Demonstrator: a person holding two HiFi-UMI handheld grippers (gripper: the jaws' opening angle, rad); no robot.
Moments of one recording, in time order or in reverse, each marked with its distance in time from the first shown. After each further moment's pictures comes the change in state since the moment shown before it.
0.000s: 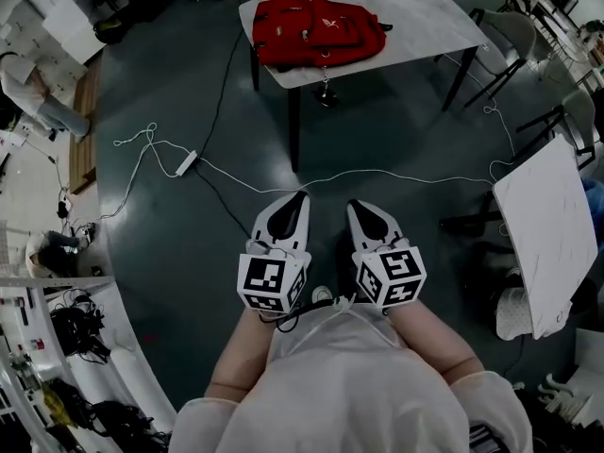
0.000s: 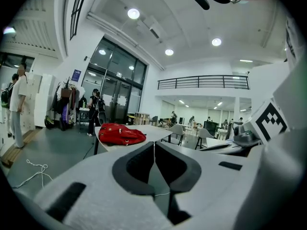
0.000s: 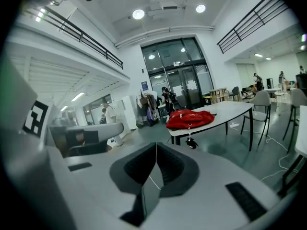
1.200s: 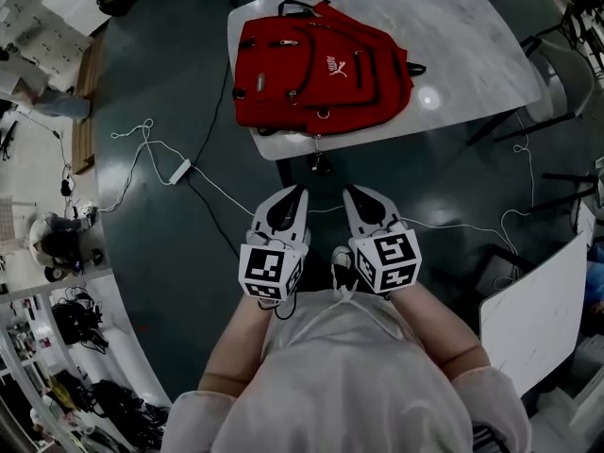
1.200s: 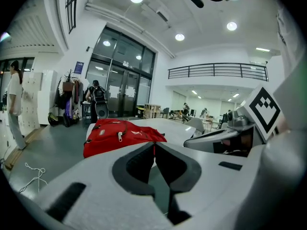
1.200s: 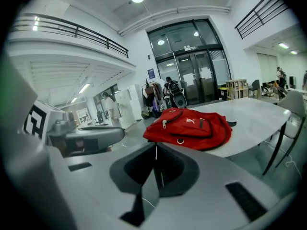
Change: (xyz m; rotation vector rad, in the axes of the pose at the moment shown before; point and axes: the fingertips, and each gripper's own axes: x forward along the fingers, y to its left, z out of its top) left arm 0.333 0.131 0.016 -0.017 0.110 0.118; right arm 0.290 -0.210 0.113 -0.078 0.145 0.165
